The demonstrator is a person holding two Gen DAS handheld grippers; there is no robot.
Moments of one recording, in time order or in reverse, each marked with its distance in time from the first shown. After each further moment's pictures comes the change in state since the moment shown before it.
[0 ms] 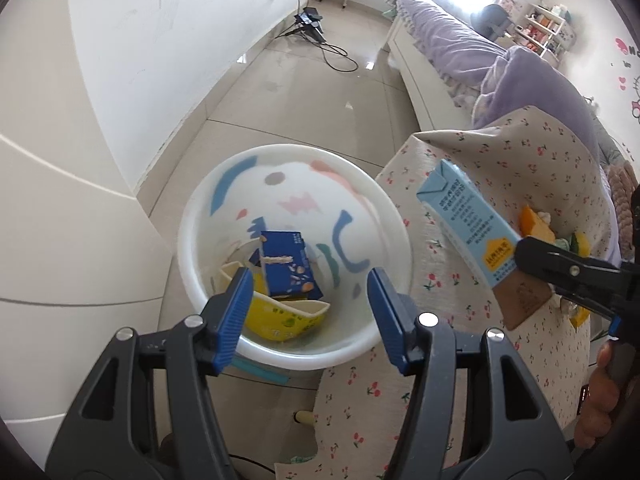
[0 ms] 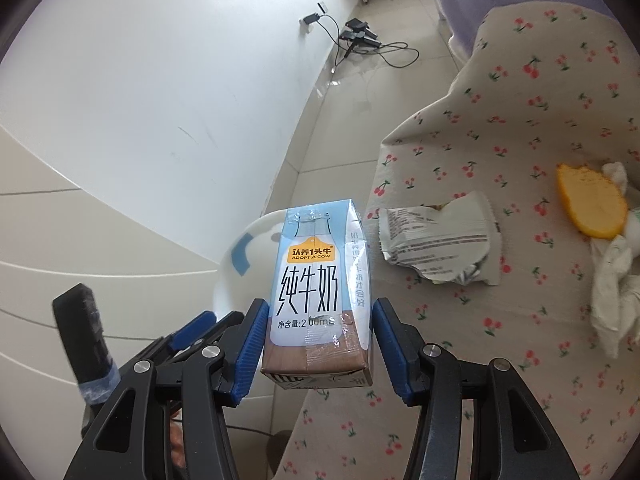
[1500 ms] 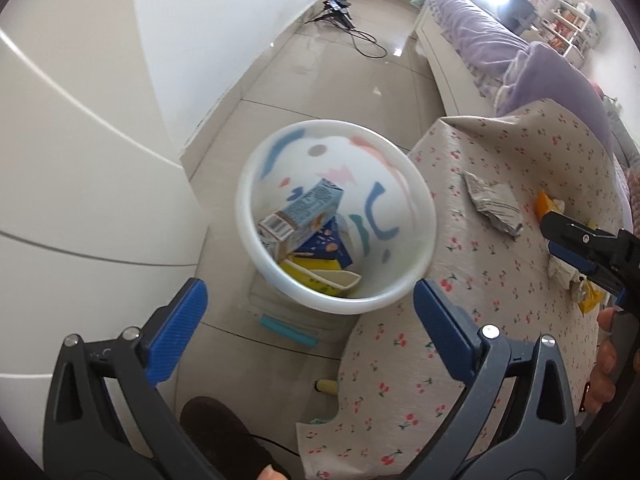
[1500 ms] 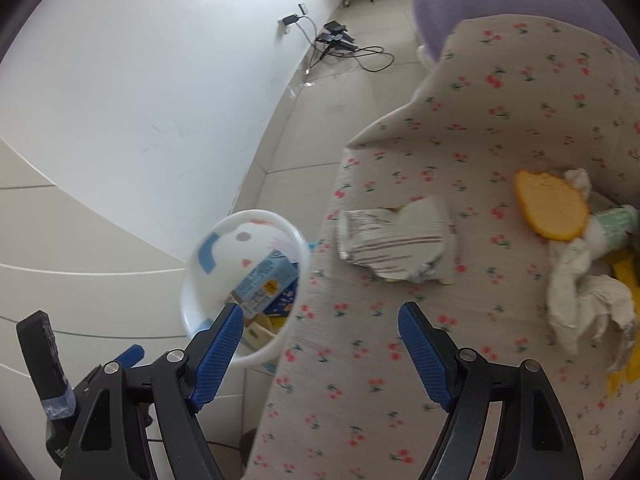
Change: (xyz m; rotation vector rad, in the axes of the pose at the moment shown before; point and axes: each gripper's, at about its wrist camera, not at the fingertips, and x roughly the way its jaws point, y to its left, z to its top) left arm -0.024 0.009 -0.015 -0.024 0.068 0.090; right arm -0.018 -0.011 -0.002 -0.005 -0.011 -0.133
